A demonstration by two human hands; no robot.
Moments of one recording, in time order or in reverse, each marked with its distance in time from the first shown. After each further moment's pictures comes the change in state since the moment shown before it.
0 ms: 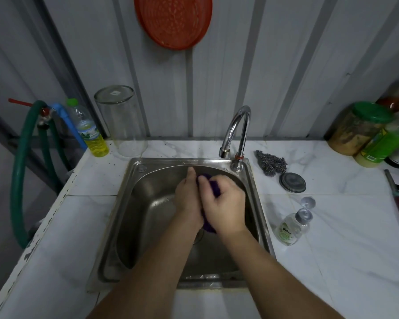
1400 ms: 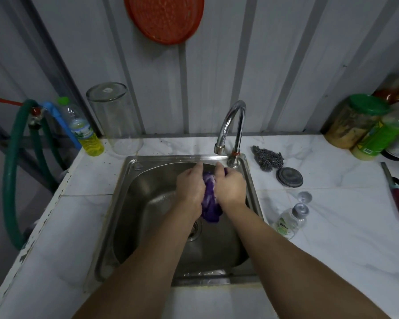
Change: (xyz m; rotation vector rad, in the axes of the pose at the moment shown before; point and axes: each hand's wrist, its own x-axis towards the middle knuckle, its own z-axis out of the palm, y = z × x) left_hand 0.011 0.001 0.016 0.217 -0.051 0.058; right_hand 0.040 0.029 0.005 -0.002 -0.176 0.609
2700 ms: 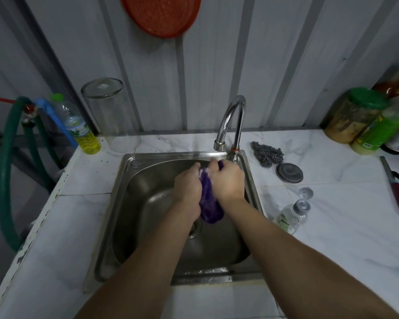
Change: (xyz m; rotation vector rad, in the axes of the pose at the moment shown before) left_hand 0.000 -0.001 -0.004 -0.017 0.019 -0.050; right_hand -0.002 -0.012 -0.002 -0.050 0.016 -0.070
